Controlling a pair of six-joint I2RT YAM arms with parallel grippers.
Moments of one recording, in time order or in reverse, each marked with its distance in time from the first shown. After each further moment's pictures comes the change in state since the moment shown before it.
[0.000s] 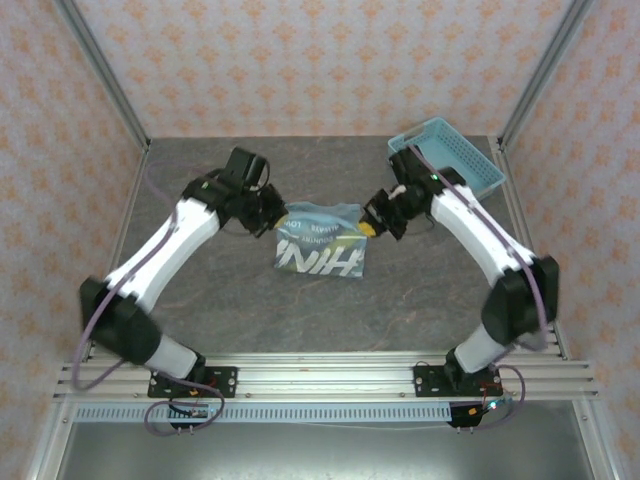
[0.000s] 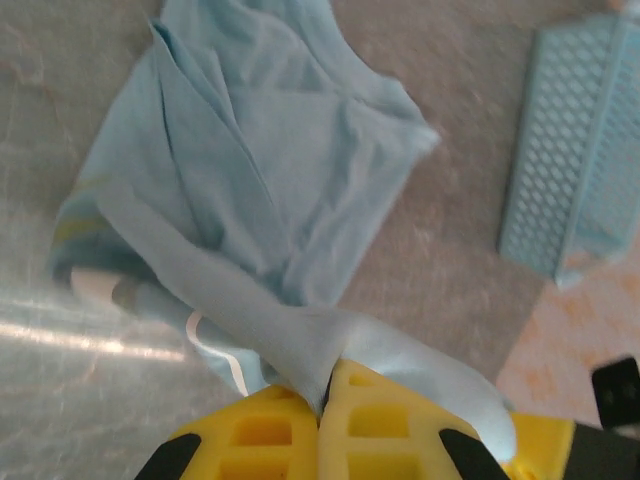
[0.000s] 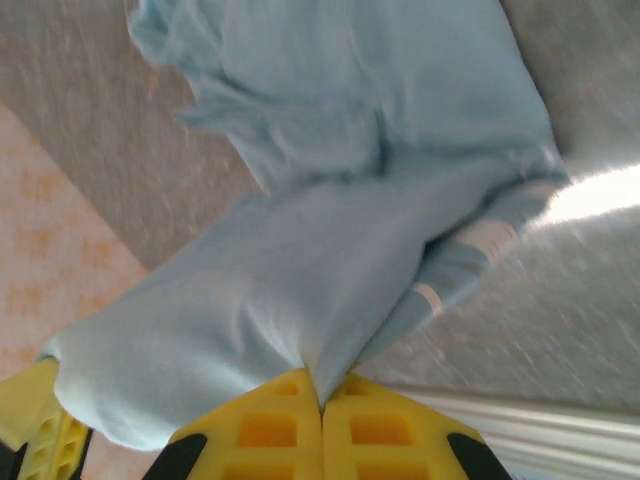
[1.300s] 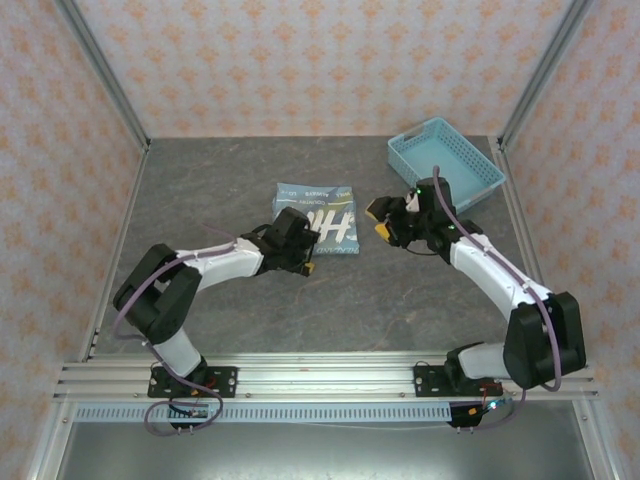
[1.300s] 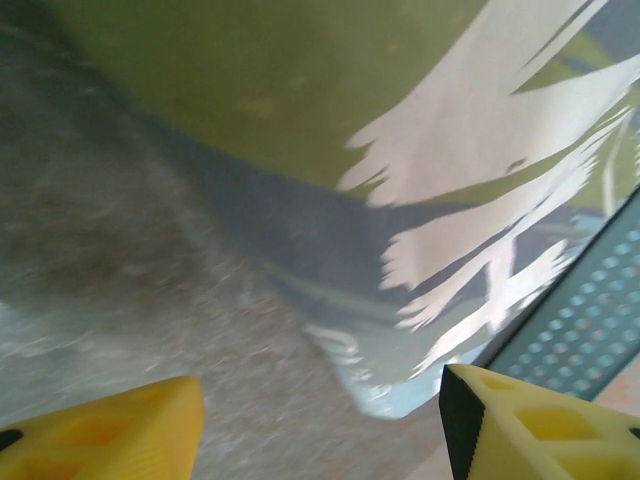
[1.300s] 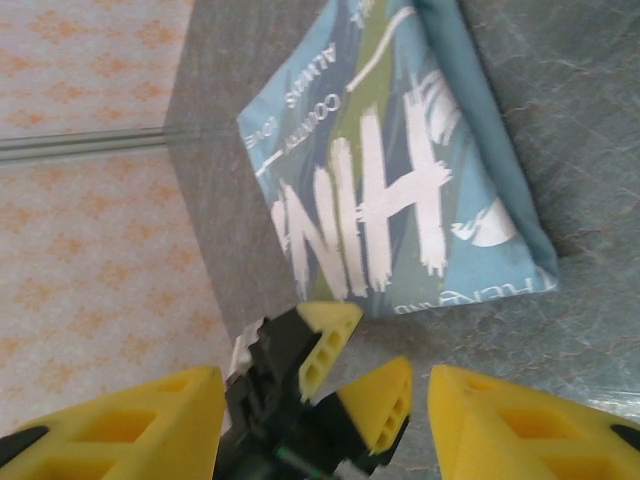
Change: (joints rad) left arm -0.231 0.137 -0.523 0.786 -0.156 -0.727; right arm -0.075 -0.332 -0.576 0.749 0.037 0.051
